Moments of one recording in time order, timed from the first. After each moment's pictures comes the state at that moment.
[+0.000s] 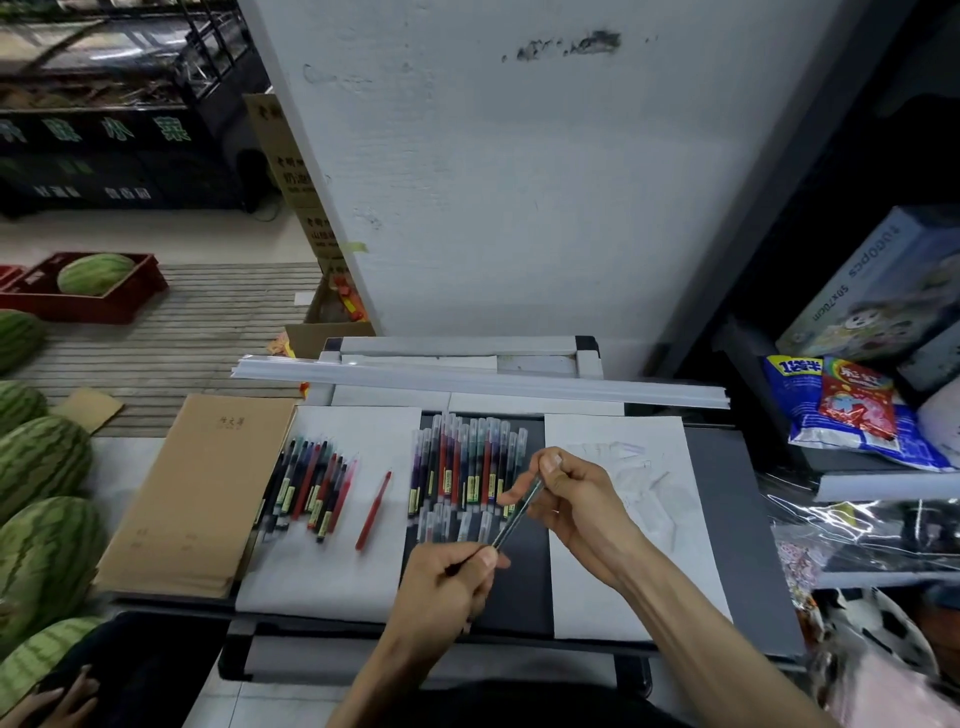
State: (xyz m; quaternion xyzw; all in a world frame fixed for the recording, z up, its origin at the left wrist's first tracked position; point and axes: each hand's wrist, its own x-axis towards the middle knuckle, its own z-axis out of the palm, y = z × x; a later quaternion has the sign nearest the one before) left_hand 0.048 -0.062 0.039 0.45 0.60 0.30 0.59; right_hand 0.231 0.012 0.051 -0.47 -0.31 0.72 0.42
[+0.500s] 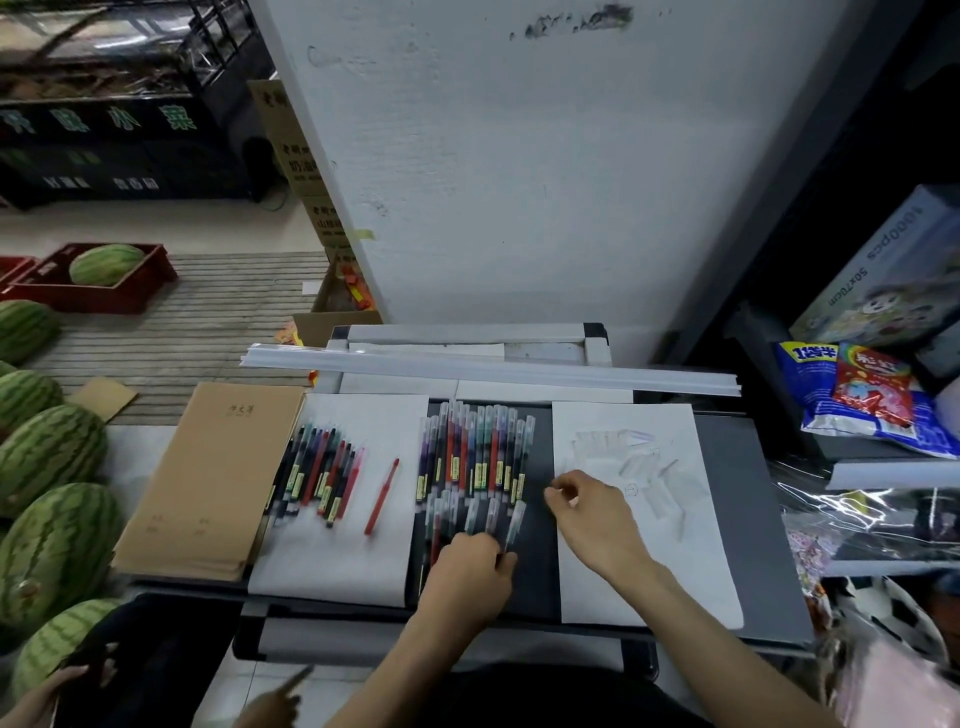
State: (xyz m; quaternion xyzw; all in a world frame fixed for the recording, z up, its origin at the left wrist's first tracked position) left_hand 0.065 -0.042 -0.007 0.64 0.68 -0.02 0.36; right_hand 0.244 0.005 -0.016 -0.72 -0.57 0.38 0.14
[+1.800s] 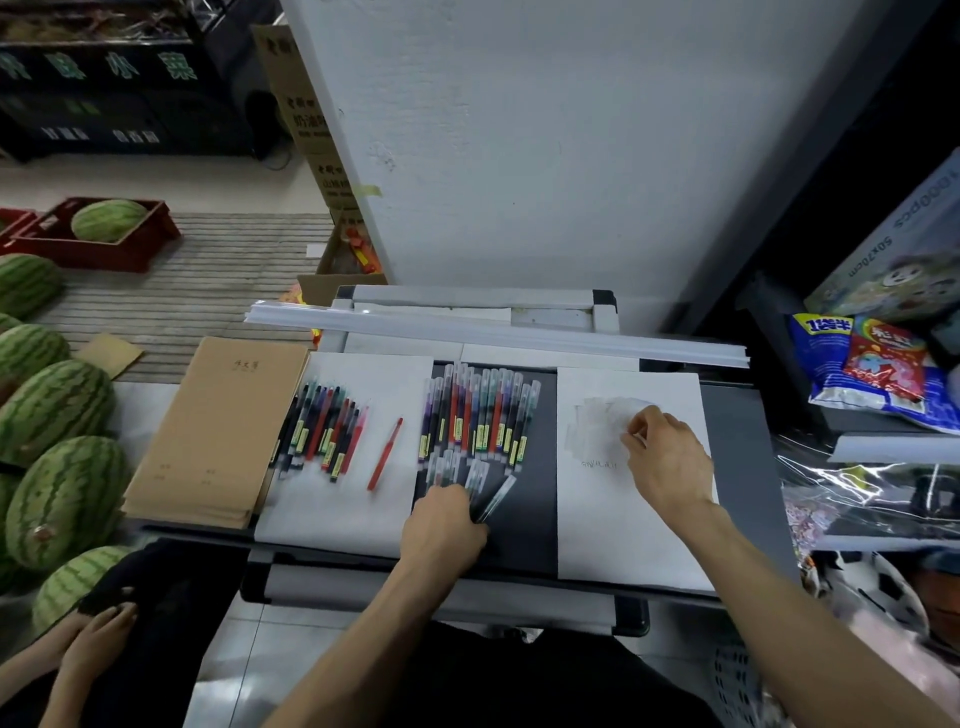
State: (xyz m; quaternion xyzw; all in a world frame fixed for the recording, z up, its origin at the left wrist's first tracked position) left_hand 0.044 -0.037 -0.019 0.60 0.74 -0.06 0.31; right_hand 0.319 0.029 -0.034 -0.77 -0.60 0.16 0.11
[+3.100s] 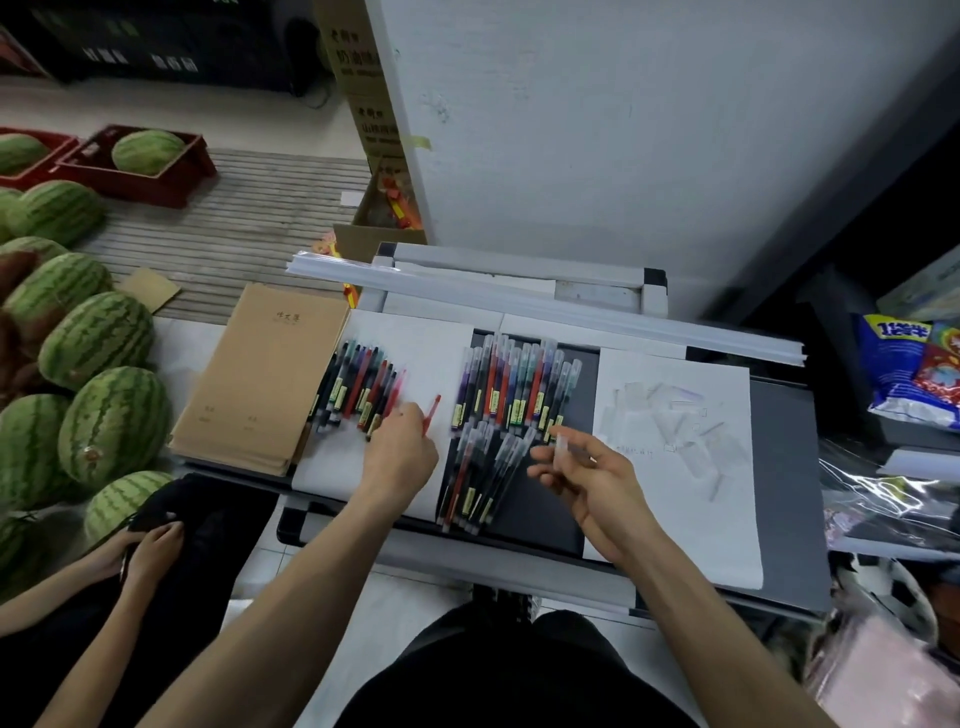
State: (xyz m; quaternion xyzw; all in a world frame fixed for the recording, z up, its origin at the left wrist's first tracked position) left_hand -0.045 -0.005 -0.024 0.55 0.80 0.05 0.26; right_hand 0.203 -0.027 0.012 -0.51 -0.21 0.73 0.40
